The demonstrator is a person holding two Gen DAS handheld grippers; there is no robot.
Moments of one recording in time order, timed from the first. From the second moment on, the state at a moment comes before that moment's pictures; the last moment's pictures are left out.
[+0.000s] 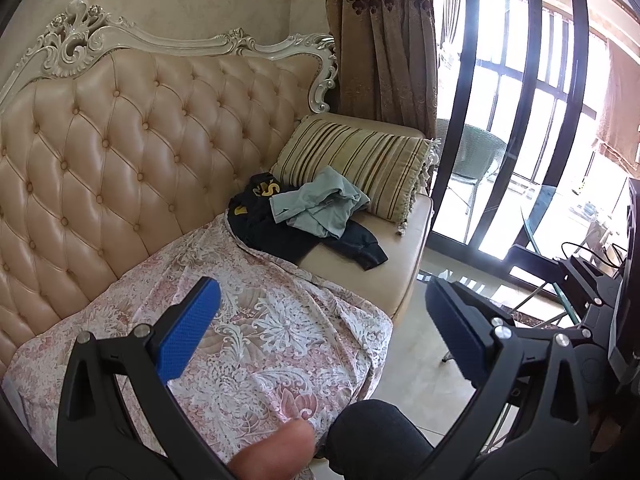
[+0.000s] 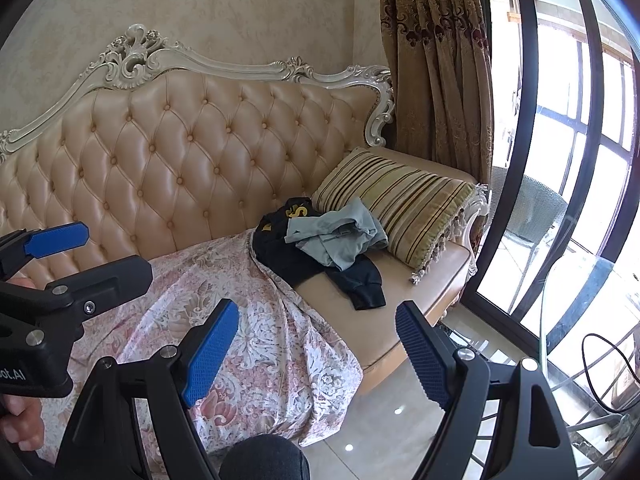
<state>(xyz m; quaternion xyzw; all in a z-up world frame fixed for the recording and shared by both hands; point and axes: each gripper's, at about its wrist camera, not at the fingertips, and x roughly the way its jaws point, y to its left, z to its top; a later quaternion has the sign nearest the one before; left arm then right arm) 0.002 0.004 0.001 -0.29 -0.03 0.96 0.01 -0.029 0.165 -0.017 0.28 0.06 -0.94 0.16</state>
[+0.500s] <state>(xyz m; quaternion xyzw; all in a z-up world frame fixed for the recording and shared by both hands) -0.031 -0.032 -0.024 -0.31 -0.11 0.94 0.07 -0.059 0.168 -0.053 0.30 0.03 -0.94 0.17</state>
